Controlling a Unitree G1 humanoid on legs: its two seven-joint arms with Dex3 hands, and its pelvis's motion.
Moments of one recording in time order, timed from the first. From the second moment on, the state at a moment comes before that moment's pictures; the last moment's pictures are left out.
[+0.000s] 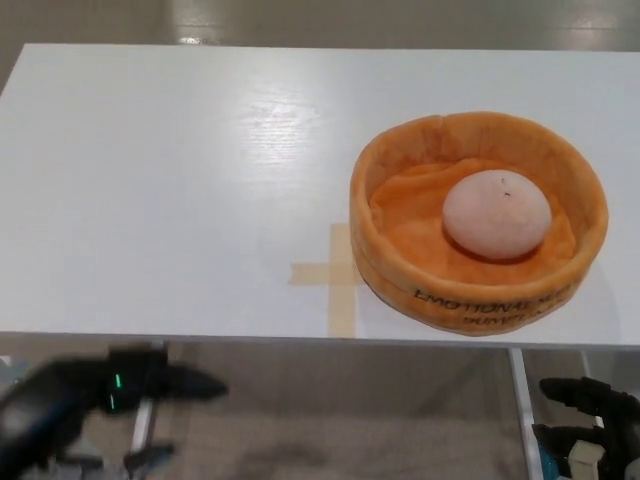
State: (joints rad) left_arm 0.23 0.50 0.15 -0.11 -0.21 -0.21 -0.75; right_arm -0.40 -0.30 -0.04 1.26 -0.12 -0.27 -0.01
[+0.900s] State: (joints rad) left_arm -0.17 0.40 0.10 0.94 -0.12 -0.25 -0.53; right_arm -0.39 -0.30 -0.03 1.26 -0.12 -0.27 -0.01
